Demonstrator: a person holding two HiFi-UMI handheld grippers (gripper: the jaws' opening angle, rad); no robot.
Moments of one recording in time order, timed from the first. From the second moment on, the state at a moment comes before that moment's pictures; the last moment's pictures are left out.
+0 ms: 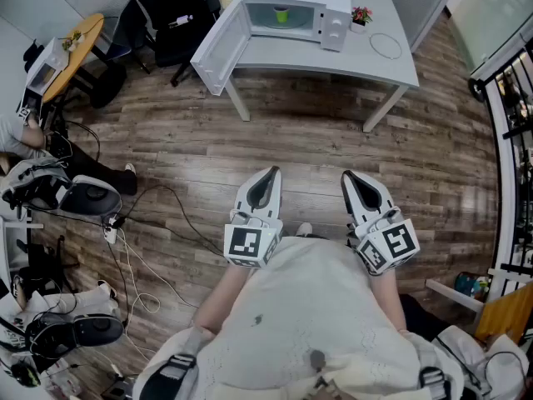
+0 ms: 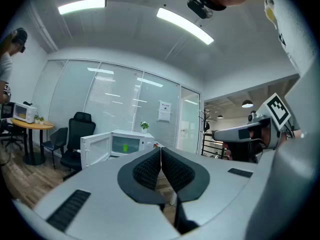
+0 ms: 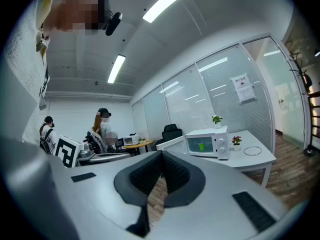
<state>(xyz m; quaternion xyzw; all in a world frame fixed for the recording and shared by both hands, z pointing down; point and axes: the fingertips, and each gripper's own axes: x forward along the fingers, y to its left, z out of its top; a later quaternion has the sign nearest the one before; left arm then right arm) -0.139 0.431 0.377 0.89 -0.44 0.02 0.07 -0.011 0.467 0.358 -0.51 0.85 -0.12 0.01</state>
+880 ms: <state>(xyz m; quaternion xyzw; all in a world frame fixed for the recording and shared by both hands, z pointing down) -0.130 0.450 0.390 0.88 -0.47 0.04 0.07 -0.002 0.480 0.371 -0.48 0.87 -0.13 0.01</state>
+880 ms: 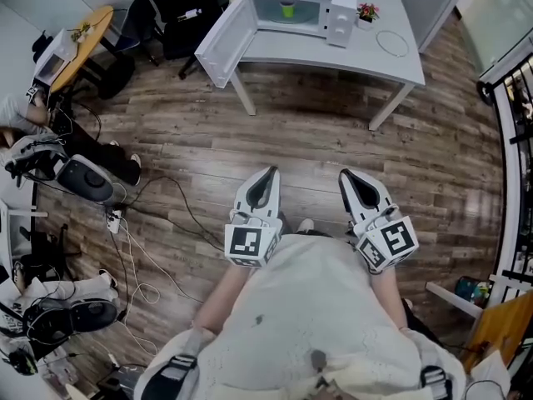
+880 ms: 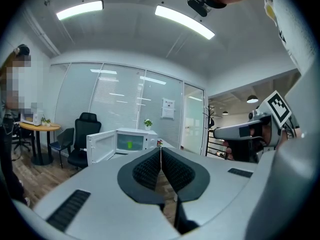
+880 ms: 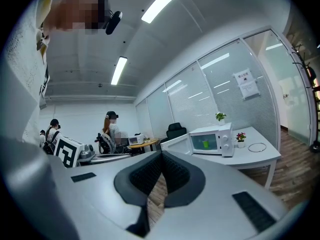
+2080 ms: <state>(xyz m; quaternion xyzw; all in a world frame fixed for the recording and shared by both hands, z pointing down) -0.114 0.375 0.399 0.89 -0.45 0.03 0.07 0.014 0.410 0.386 -0.50 0.86 -0.15 0.02</state>
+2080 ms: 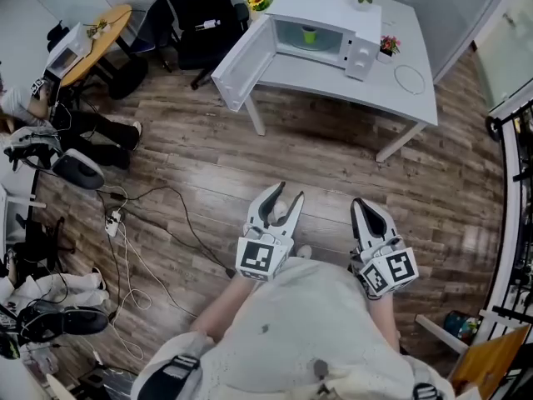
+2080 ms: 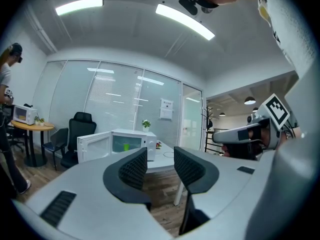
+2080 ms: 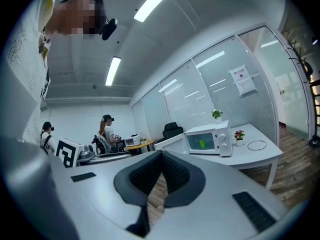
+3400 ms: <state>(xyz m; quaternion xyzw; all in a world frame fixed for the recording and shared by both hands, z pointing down) -0.155 0.128 0.401 0.90 -0.42 0.02 0.07 -0.027 0.172 0.378 -0.53 0.83 -0.15 0.01</state>
